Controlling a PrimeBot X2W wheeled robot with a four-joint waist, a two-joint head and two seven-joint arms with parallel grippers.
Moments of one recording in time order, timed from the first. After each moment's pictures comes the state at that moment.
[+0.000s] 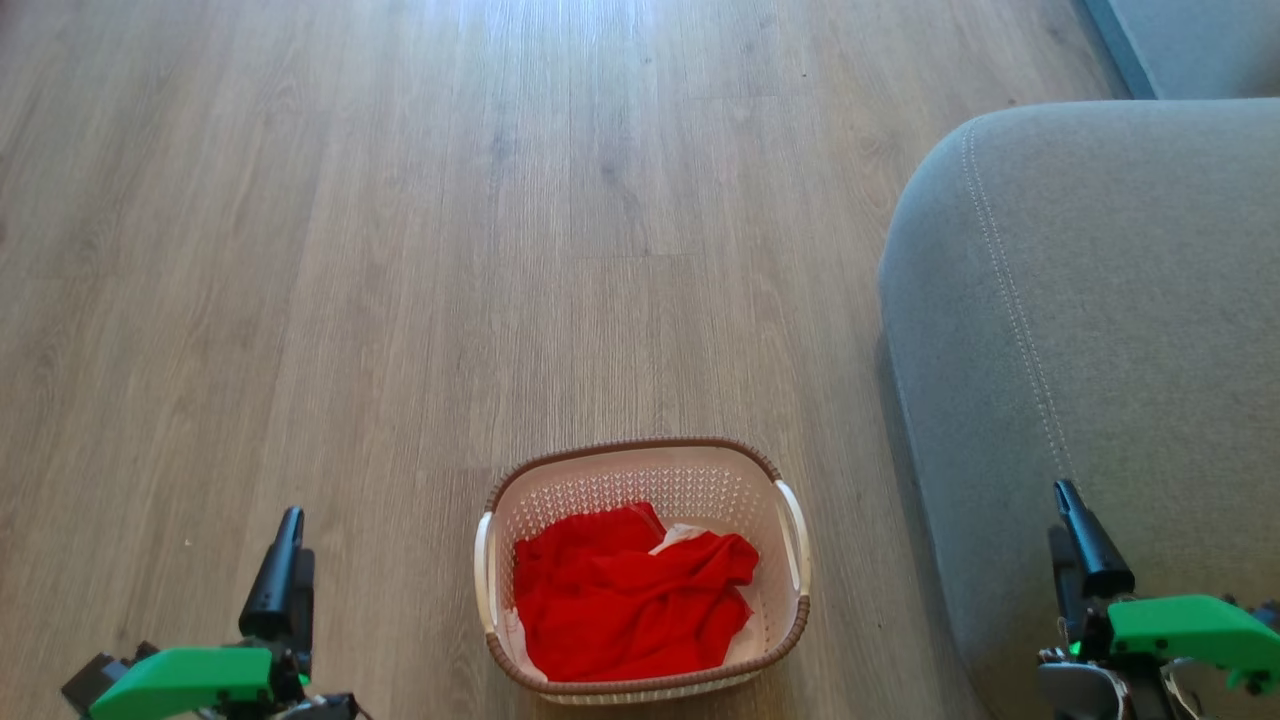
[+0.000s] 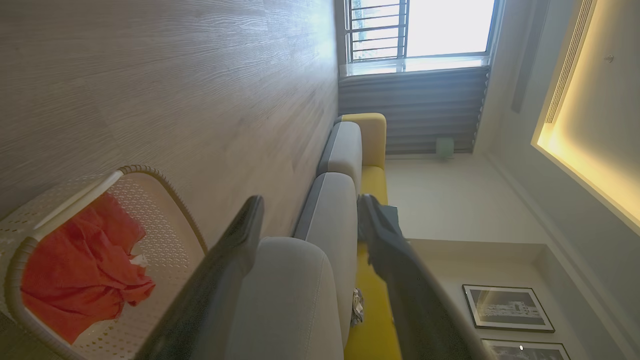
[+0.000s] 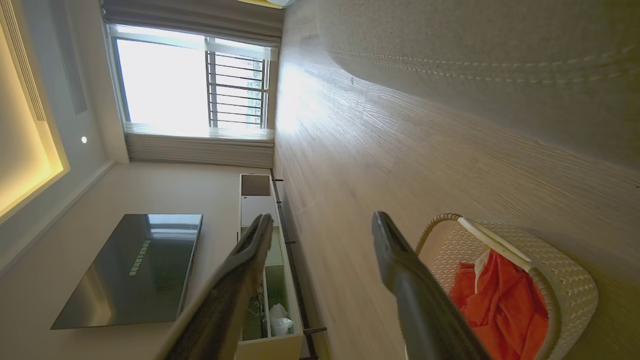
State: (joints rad) left arm 0.02 0.03 0.09 0.33 -1.53 -0.12 0.05; right arm 0.01 -0.05 -0.12 0.34 1.48 0.12 0.05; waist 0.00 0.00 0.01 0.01
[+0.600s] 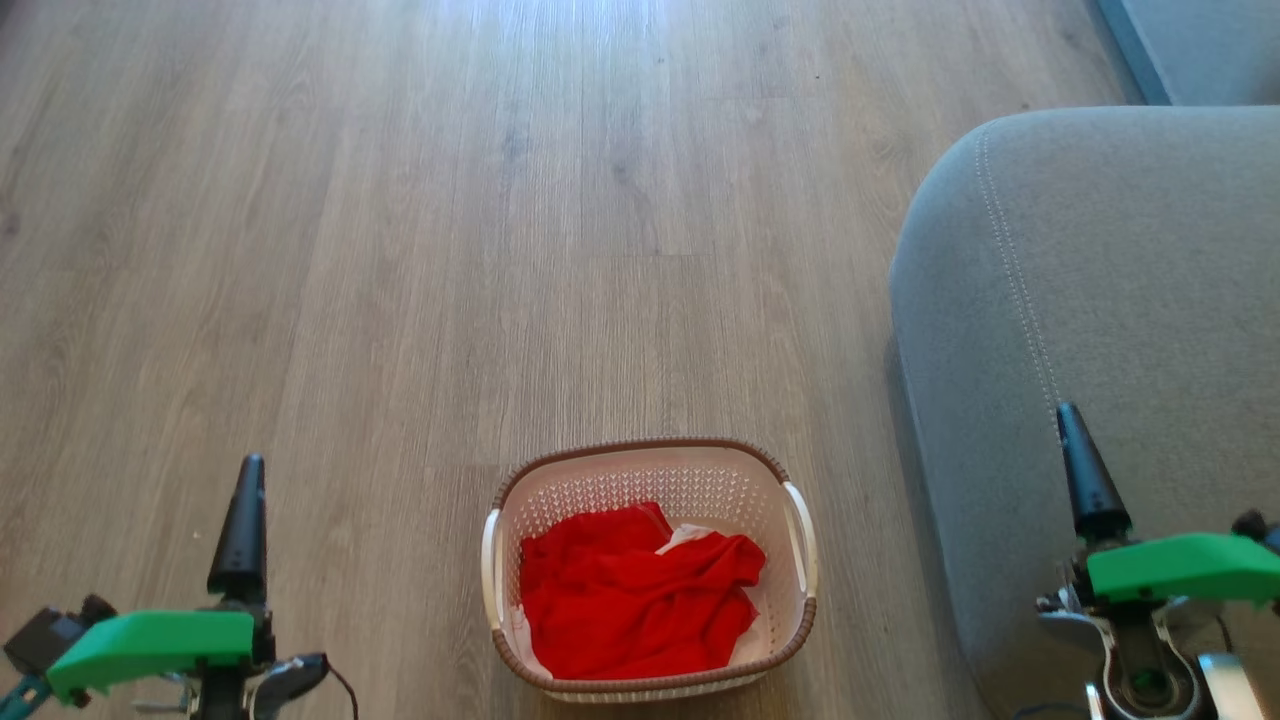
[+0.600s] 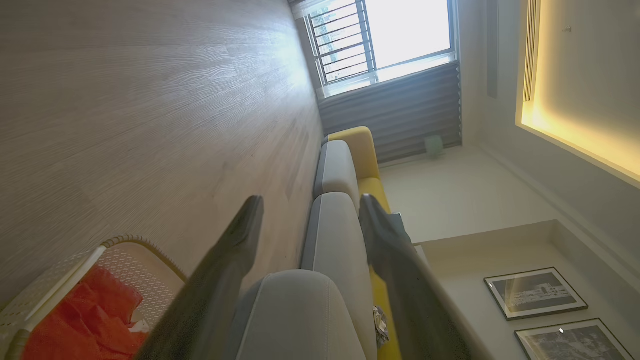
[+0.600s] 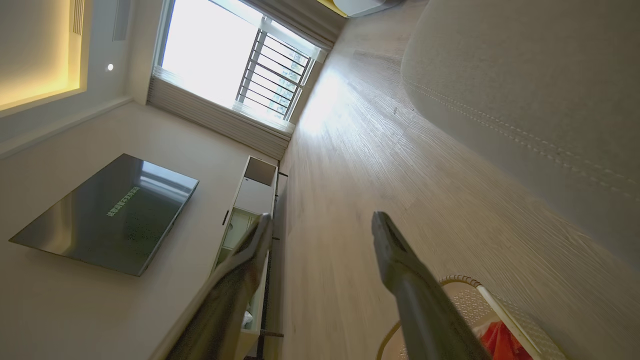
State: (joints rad) left arm 0.00 0.03 0.13 0.23 -1.37 -0.12 0.00; right arm -0.03 -0.05 -0.11 0.22 1.20 0.12 0.00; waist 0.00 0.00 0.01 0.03
